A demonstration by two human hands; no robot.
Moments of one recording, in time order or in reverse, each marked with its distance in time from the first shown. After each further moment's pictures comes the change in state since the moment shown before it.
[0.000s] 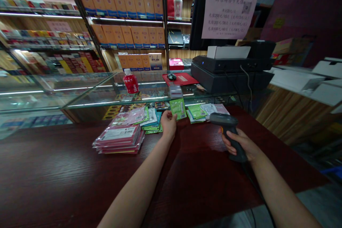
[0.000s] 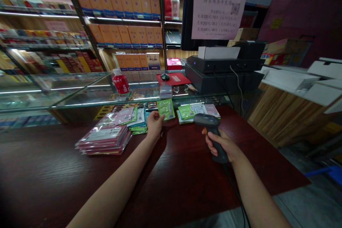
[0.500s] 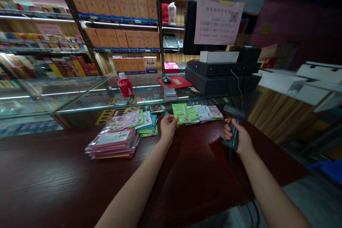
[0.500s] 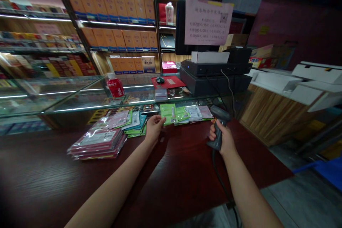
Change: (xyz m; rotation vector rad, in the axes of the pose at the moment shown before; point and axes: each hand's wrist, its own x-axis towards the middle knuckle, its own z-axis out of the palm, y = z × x) left_hand -0.018 0.020 0.009 -0.219 -0.209 -0.201; right_hand 0.014 -0.005 -0.023 0.275 0.369 -0.257
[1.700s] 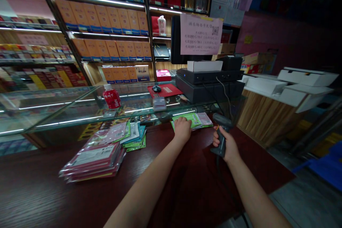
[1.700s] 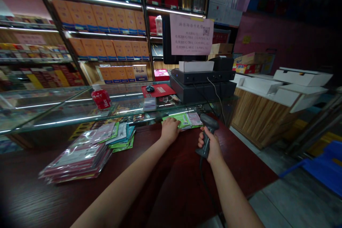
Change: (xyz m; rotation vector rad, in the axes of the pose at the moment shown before) left_hand 0.015 -0.002 0.098 1.341 -0.429 0.537; right_hand 0.008 0.004 0.000 0.052 0.088 -0.020
